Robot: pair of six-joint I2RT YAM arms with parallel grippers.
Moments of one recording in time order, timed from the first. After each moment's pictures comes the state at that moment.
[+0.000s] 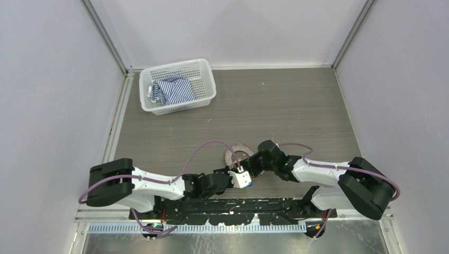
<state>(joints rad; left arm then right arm) -1.40 1.34 0.46 0.35 -0.47 0.30 0.82 1.27 0.37 0.14 -0.15 1.91</state>
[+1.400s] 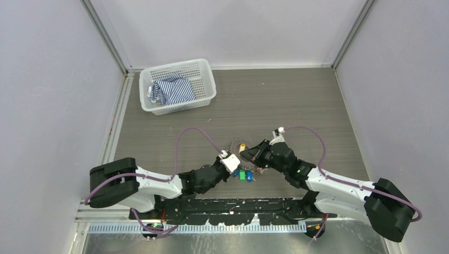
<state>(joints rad) -1.29 1.36 0.35 0.79 -0.45 0.08 0.82 0.98 0.29 0.28 0.06 1.30</state>
